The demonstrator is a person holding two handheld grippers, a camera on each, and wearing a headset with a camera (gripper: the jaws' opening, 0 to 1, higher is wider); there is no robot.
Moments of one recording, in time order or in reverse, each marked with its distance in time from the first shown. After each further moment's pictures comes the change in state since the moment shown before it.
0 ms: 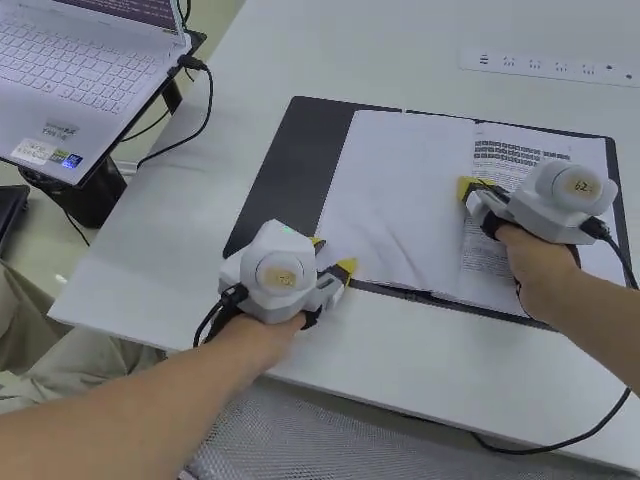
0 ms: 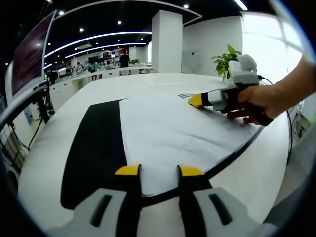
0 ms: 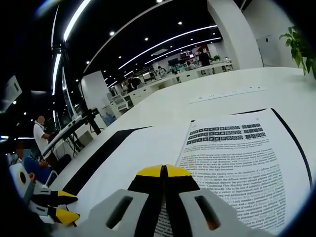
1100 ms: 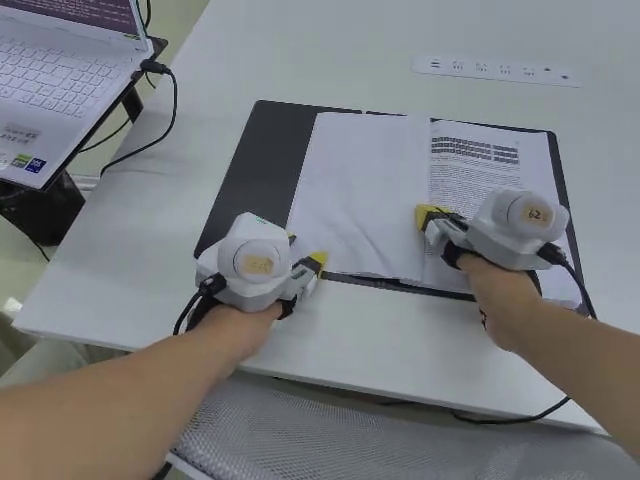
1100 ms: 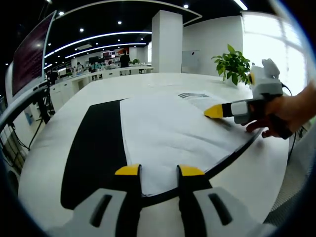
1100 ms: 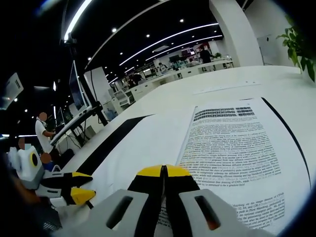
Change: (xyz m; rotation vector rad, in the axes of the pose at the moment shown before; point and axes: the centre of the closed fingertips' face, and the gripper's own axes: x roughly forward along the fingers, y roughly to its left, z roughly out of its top) left arm 0.003 0.000 0.001 0.002 0.000 0.003; right arm -0.045 0.021 -0.031 -0.003 0.034 0.003
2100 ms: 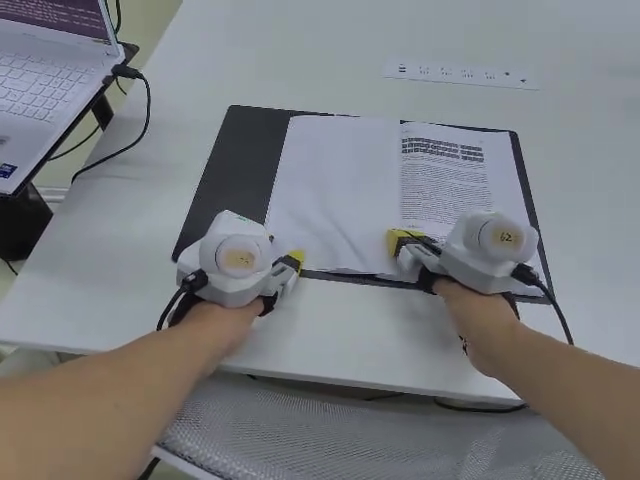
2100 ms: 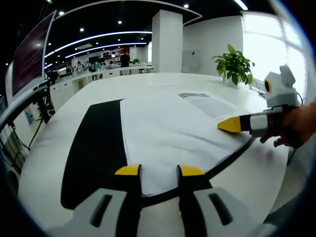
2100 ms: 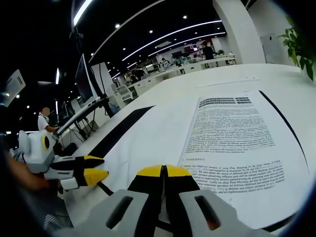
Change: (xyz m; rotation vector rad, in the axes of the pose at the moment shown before) left arm -0.004 -0.002 0.002 -0.002 0.002 0.001; right arm -0.031 0.015 -0.029 -0.014 0.041 0.018
